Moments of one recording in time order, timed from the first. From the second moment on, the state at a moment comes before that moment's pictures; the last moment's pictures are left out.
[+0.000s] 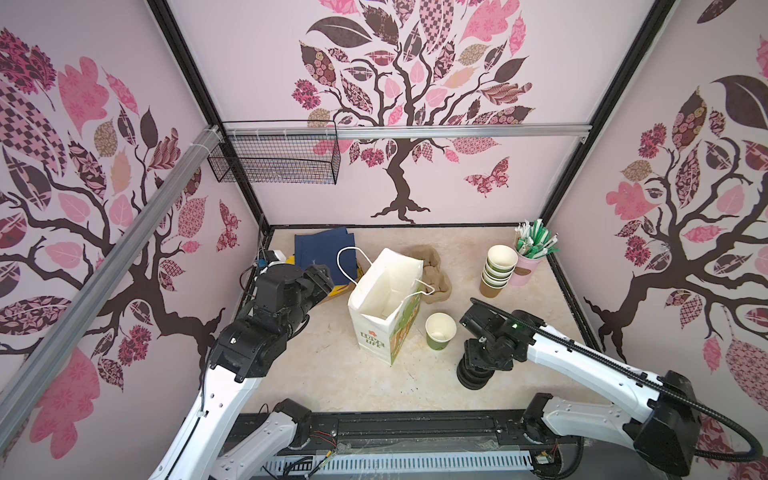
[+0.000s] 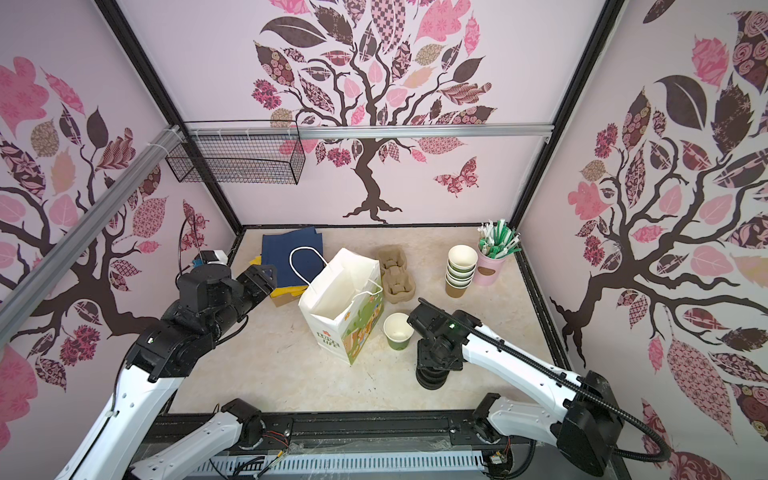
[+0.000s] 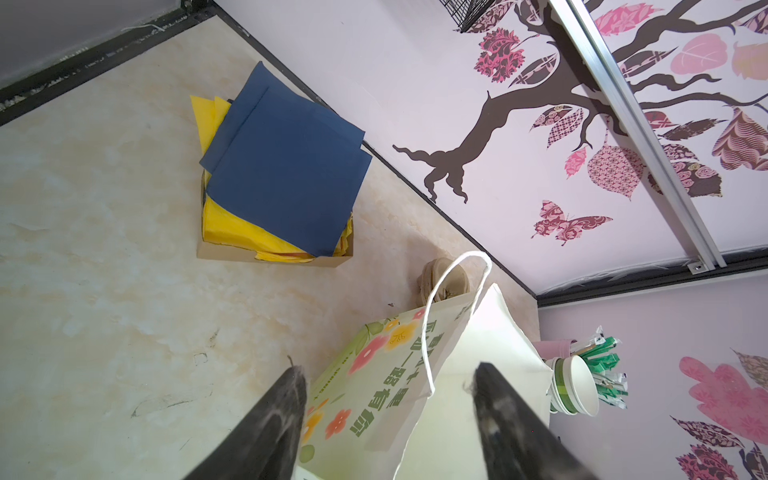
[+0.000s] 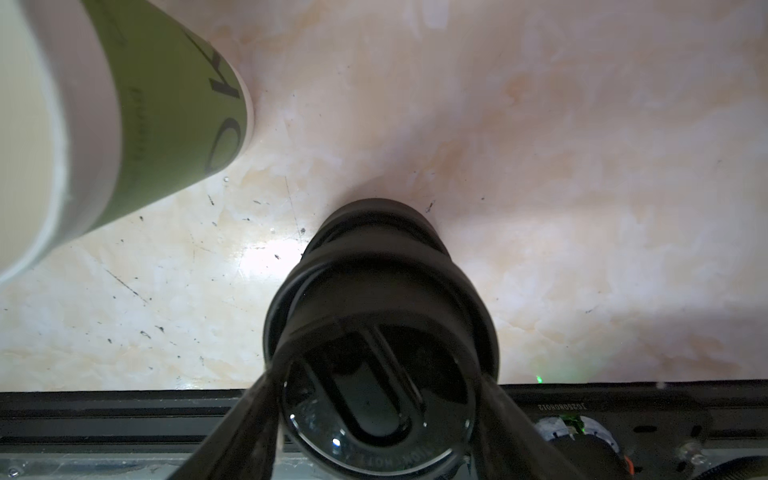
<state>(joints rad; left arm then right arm) -0.43 0.86 1.21 -0.84 -0.28 -0.90 0.78 1.14 0.89 -1.15 0.08 0.85</state>
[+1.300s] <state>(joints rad) -0.43 0.74 1.08 -0.92 -0.28 -0.95 0.78 1.50 1.31 -1.12 0.02 0.49</state>
